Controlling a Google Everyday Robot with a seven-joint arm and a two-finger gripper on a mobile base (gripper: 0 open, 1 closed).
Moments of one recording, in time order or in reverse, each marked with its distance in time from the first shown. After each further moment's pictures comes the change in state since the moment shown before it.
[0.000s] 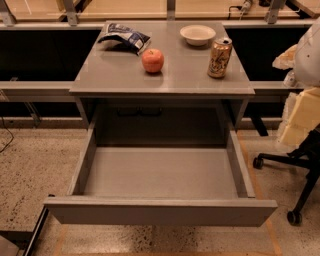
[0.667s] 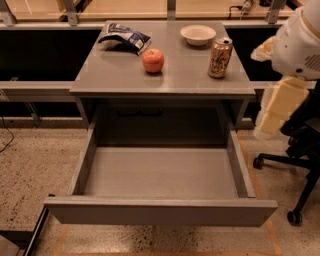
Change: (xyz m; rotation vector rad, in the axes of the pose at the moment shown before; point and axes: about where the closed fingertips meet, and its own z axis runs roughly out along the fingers) arm -0.034 -0.014 0.007 -0.005 -0.080 -0.056
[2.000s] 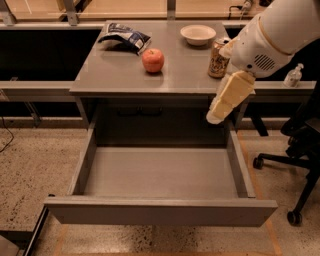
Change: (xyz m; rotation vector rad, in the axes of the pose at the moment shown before) arm -0.063 -0.037 0.046 0.014 -0.218 0.073
